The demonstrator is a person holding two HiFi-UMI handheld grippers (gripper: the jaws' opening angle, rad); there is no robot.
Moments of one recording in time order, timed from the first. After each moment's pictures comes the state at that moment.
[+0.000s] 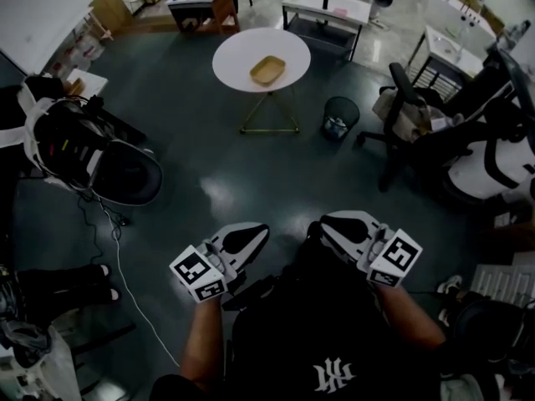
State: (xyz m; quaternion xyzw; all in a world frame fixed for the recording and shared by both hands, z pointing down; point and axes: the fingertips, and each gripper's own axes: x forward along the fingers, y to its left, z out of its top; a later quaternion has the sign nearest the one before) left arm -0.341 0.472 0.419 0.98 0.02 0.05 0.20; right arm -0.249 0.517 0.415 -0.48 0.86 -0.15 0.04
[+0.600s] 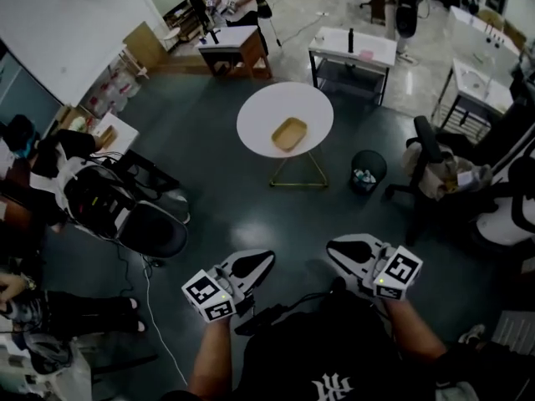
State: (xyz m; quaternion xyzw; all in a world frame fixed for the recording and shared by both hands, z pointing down) left arm -0.248 0.360 0.386 0.98 -0.03 0.07 0.18; right arm -0.144 0.402 0.405 -0.43 0.89 -0.14 0.05
